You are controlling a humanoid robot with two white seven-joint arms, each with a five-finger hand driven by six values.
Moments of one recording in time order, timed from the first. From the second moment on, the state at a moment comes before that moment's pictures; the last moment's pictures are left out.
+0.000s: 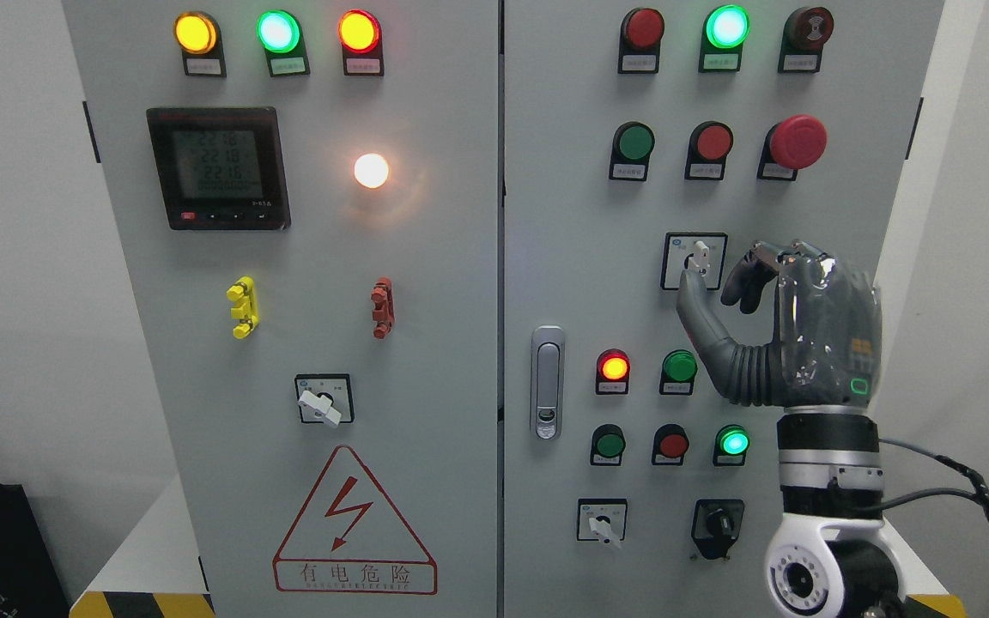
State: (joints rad) left arm 0.04 -0.09 0.00 0.00 0.00 -0.09 0.11; right arm -0.62 -0.10 0.17 -1.89 0.92 0.22 -0.17
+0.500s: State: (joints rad) left arm 0.04 -0.09 0.00 0.00 0.00 -0.09 0.10; right arm -0.51 -0.11 0.13 -1.97 0.92 0.08 -0.18
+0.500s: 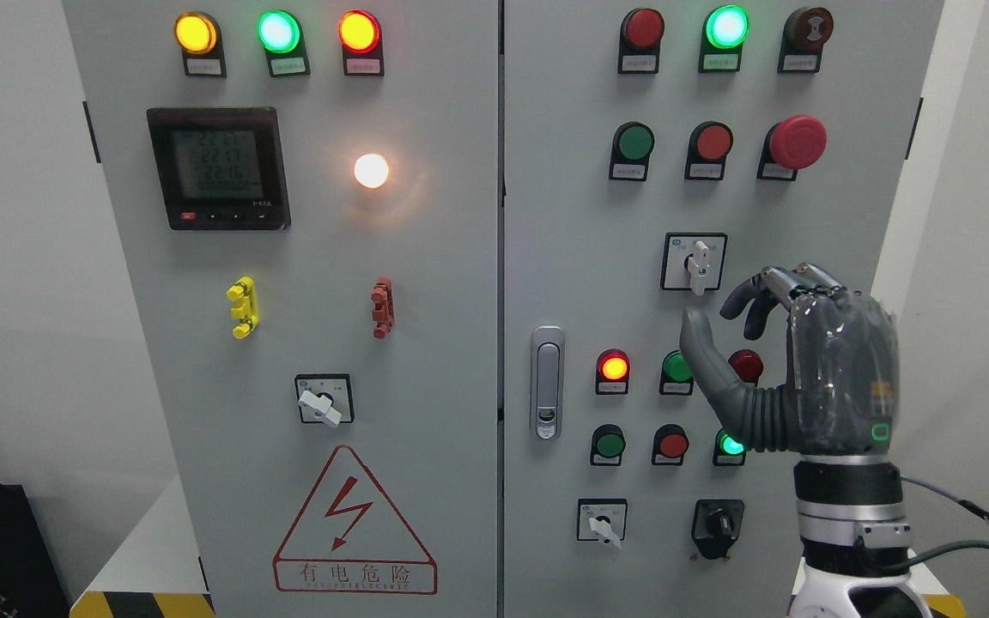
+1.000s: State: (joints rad) left arm 0.04 -0.09 0.00 0.00 0.00 -0.09 0.11; right arm -0.42 -0.13 0.09 -2.03 0.92 -0.01 -0.17
